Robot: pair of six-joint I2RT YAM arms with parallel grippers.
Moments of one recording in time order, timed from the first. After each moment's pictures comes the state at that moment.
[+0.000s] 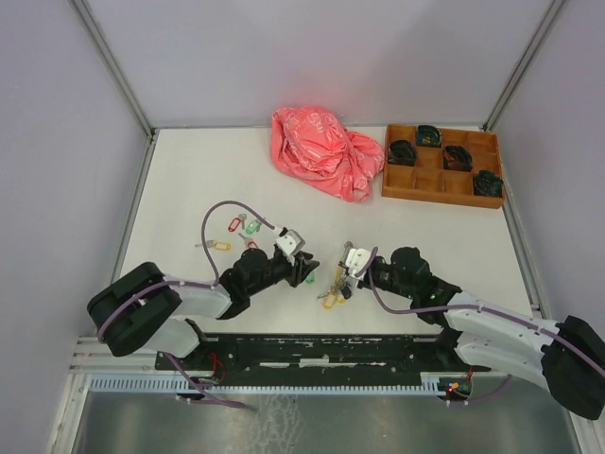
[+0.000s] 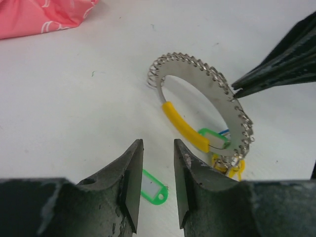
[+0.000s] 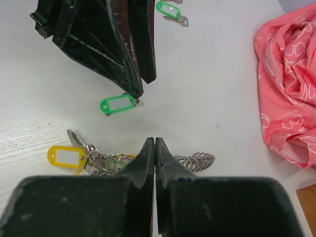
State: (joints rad) left arm -0.85 1.38 0.31 0.84 0.08 -0.10; right arm 0.82 0.93 0.31 0.32 -0.24 -0.48
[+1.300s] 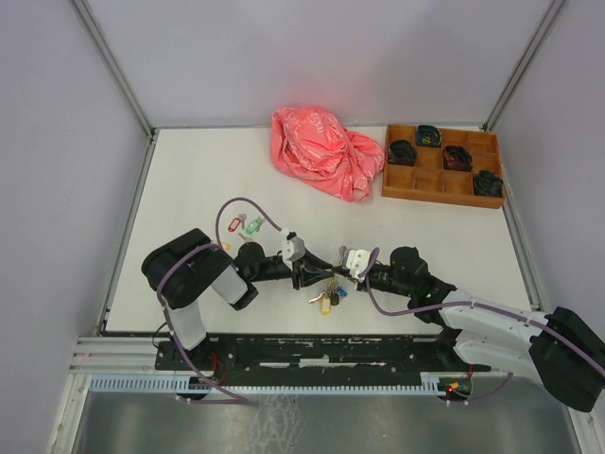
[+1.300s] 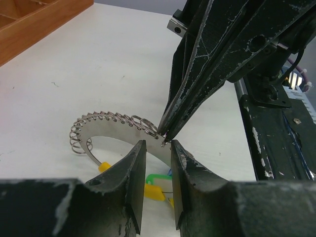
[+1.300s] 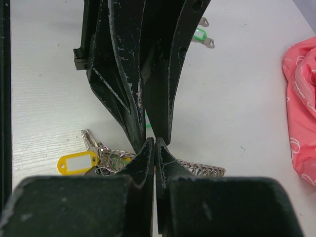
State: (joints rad) left arm -0.73 1.80 0.33 1.52 0.74 -0.11; right arm 0.81 1.01 0.28 0.48 -0.39 -0.41
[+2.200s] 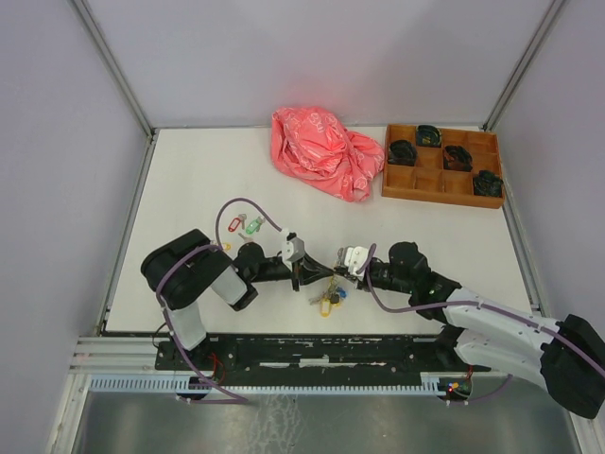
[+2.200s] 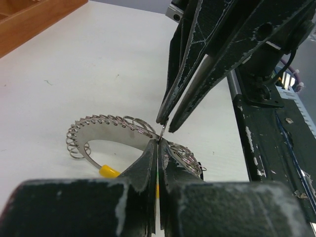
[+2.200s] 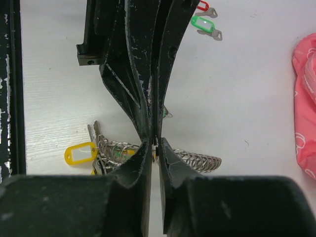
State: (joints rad) left arm -0.73 1.81 0.33 1.52 0.76 -0.14; right arm 0.80 0.97 0.34 0.31 -0.41 -0.42
